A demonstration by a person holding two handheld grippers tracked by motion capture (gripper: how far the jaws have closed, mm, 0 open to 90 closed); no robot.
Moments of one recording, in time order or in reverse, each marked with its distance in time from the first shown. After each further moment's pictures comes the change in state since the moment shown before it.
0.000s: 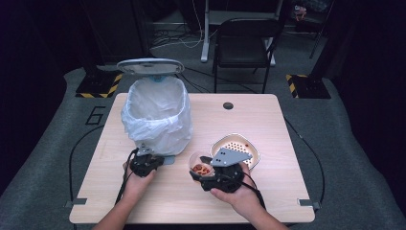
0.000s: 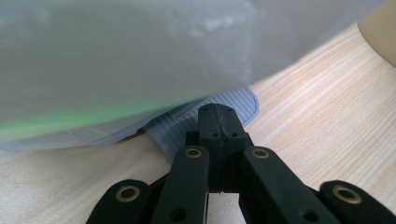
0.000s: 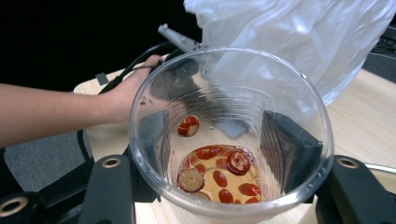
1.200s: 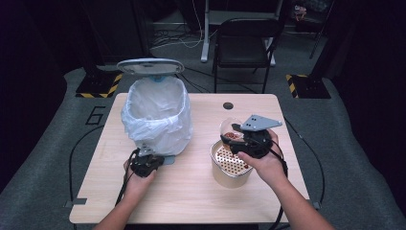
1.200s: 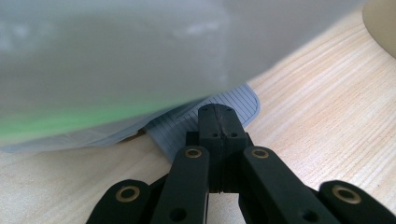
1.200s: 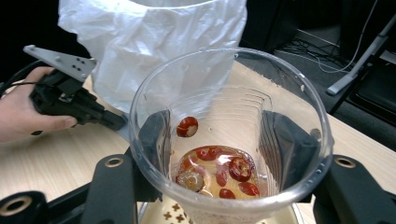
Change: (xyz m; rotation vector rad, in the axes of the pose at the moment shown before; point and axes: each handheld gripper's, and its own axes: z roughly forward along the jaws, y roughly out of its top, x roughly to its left) left arm -0.003 0.001 -0.001 0.037 0.051 0.063; right arm -0.091 0.022 -0.036 0.015 -0.227 -0.006
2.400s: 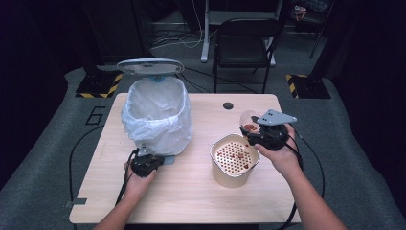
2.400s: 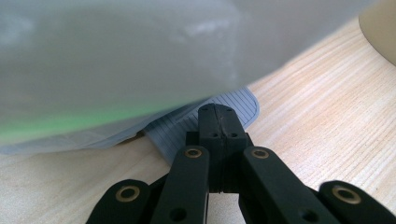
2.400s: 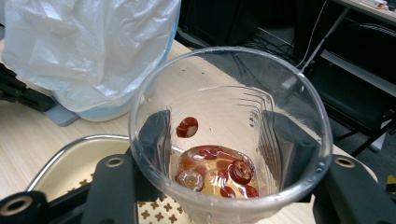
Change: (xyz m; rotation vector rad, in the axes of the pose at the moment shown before) left arm 0.002 -0.002 0.001 -0.025 -0.026 -0.030; right arm -0.049 -0.020 -0.007 0.020 -0.143 -0.063
